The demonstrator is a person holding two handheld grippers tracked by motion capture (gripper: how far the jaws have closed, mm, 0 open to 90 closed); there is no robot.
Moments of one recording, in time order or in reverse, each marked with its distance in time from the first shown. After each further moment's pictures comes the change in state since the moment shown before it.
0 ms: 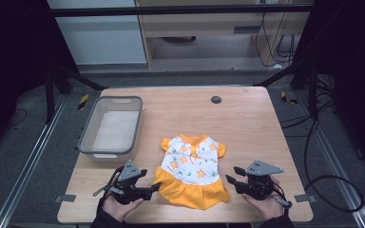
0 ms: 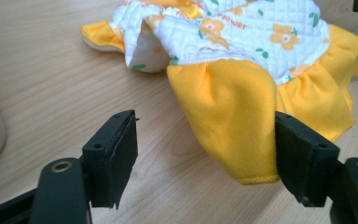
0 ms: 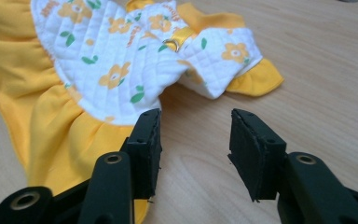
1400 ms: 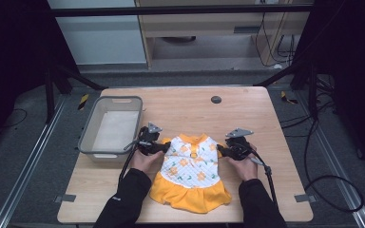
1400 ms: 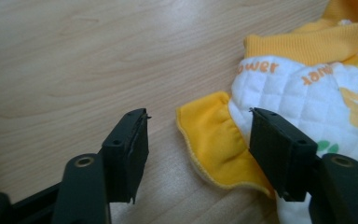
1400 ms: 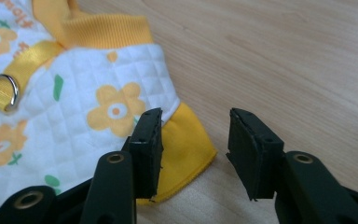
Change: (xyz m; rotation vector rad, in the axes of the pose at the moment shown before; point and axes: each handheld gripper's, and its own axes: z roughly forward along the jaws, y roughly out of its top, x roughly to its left) left arm 0.084 0.066 0.134 0.105 0.170 -0.032; right arm -0.066 0.041 0.116 0.125 -0.167 0.054
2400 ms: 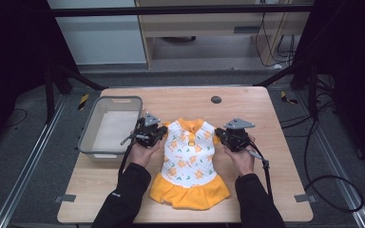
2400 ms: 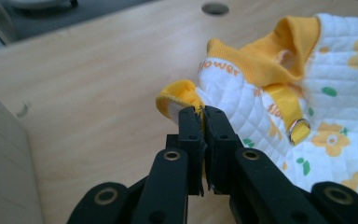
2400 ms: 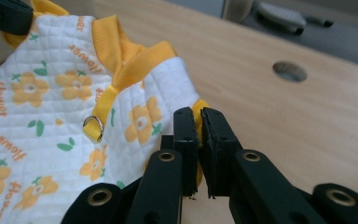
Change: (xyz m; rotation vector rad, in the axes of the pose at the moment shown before) left arm -0.009 0.039 -0.042 -0.168 0.017 0.021; right arm 0.013 0.046 -0.028 -0.193 0.008 -0.047
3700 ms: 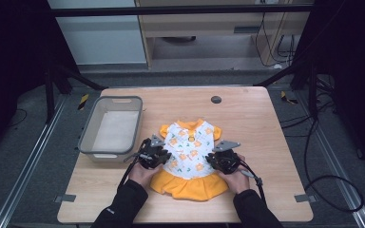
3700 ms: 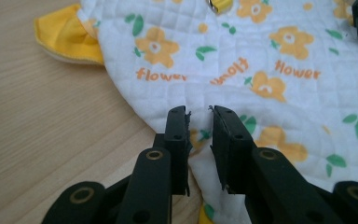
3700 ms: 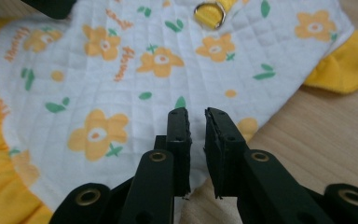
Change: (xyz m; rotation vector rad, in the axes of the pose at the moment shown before) left arm -0.031 -0.060 0.003 0.201 -0.102 0.058; right arm 0.046 -0.053 0.006 0.192 0.154 -0.061
